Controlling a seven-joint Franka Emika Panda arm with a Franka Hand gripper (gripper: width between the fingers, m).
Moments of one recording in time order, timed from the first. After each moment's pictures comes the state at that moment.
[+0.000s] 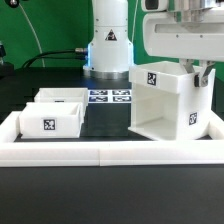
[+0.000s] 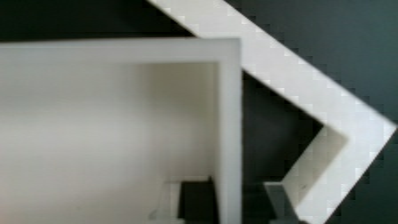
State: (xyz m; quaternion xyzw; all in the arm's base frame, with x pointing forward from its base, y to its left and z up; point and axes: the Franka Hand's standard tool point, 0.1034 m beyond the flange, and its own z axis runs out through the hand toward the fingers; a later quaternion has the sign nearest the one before) arm 0.582 0.104 0.097 -0.85 0.52 0.03 0.05
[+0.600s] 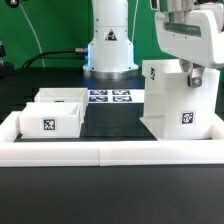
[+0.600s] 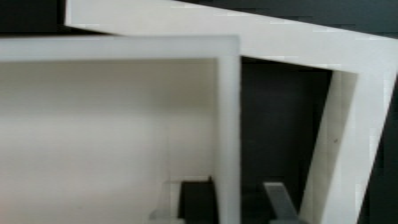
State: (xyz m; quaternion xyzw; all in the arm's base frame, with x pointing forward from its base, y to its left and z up) arm 0.581 0.101 0.097 -0.74 0.67 0.05 0.06
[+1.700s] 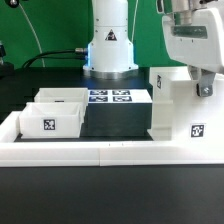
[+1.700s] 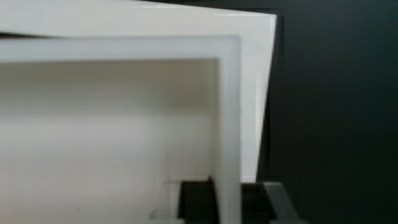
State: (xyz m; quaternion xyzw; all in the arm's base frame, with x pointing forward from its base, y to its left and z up) arm 0.641 0.098 0.098 -0.74 0.67 0.02 0.08
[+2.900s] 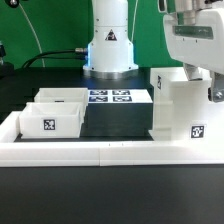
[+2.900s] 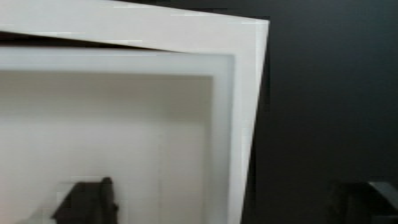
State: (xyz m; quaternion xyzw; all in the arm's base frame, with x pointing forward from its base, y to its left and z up) arm 0.644 0.101 0.099 -0.75 0.66 0.03 0.08
